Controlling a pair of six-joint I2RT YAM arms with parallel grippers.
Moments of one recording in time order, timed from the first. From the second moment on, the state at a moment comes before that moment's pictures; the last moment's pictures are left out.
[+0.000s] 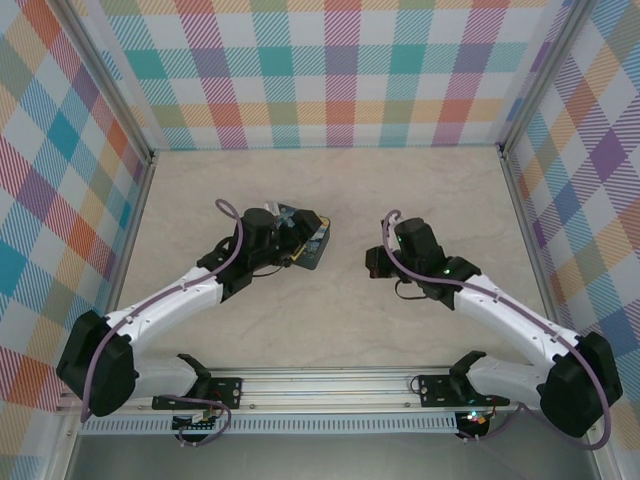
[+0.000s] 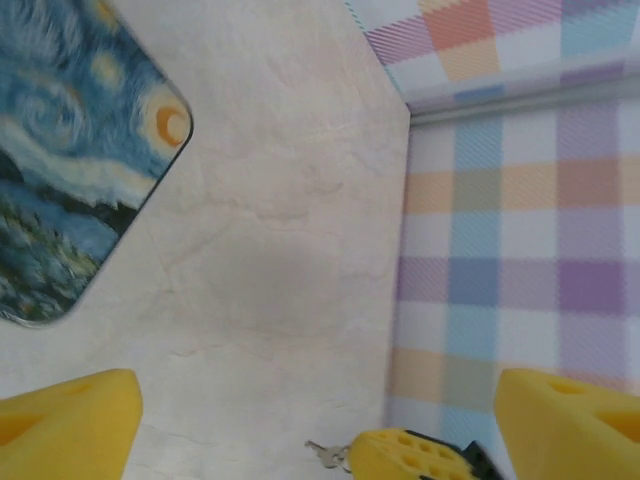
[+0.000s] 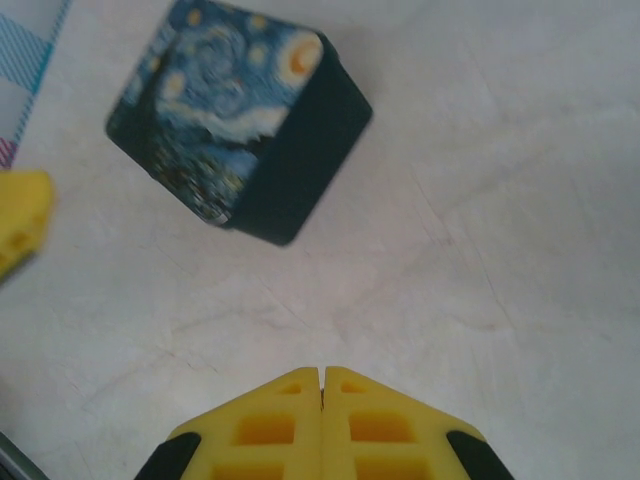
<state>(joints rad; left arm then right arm) -0.64 1.27 0.82 0.00 0.14 -1.31 0.63 1.13 0.78 -0.33 -0.13 0.54</state>
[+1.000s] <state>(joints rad) -0.64 1.32 0.69 0.34 0.18 -2.09 0.73 1.42 1.01 -0.03 -0.24 0.49</state>
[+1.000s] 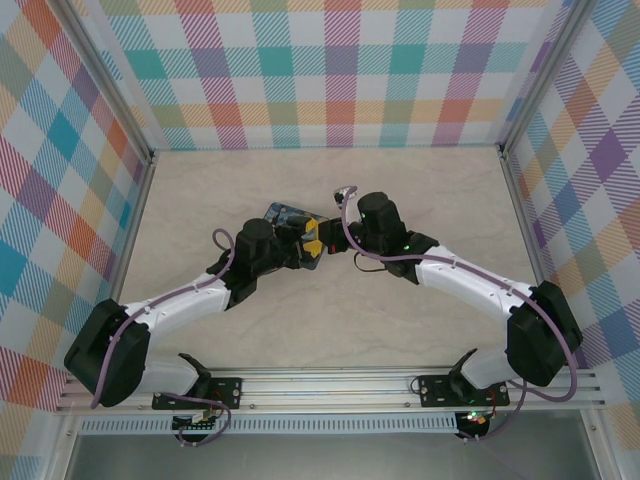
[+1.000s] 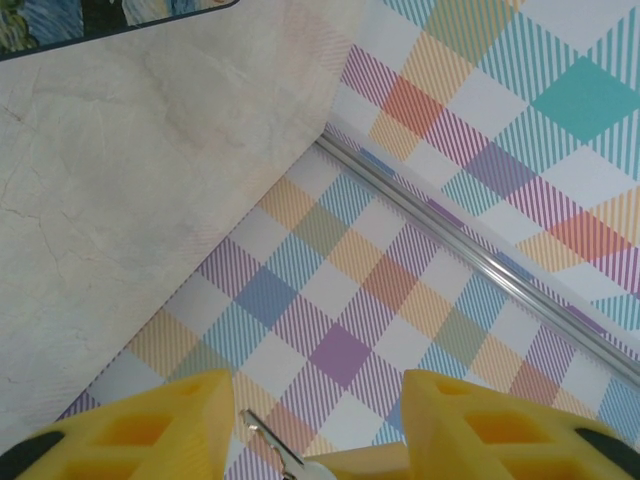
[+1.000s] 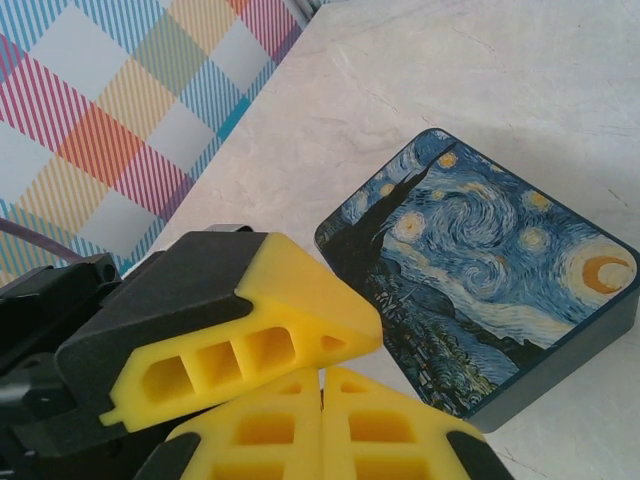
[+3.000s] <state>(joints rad) -0.67 1.18 0.89 0.39 0.12 -0.95 0.57 1.20 0.86 0.28 -0.75 0.65</state>
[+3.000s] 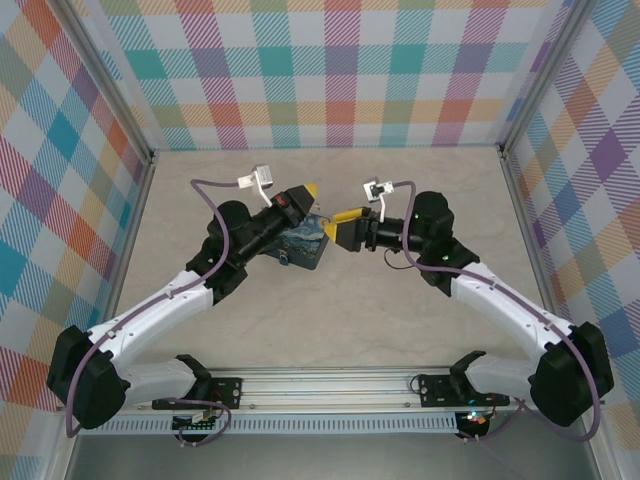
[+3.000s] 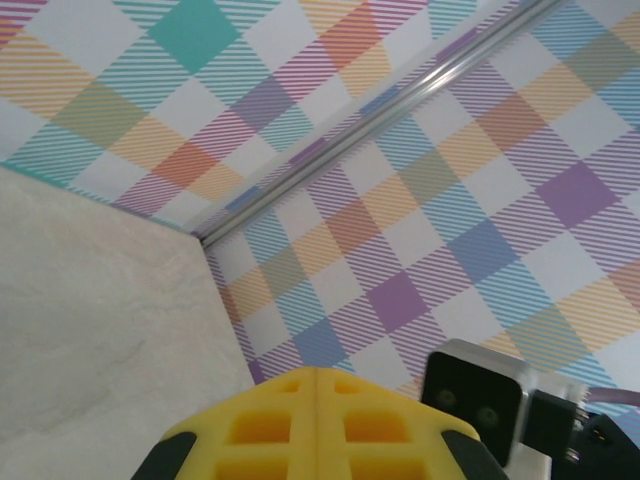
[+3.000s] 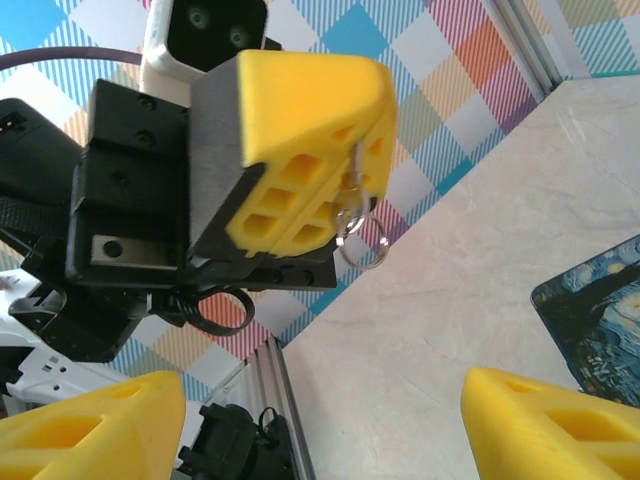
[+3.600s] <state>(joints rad) -0.67 1.19 0.88 0.47 0.17 -0.95 0.57 1.28 0.89 0.47 -0.74 0.74</state>
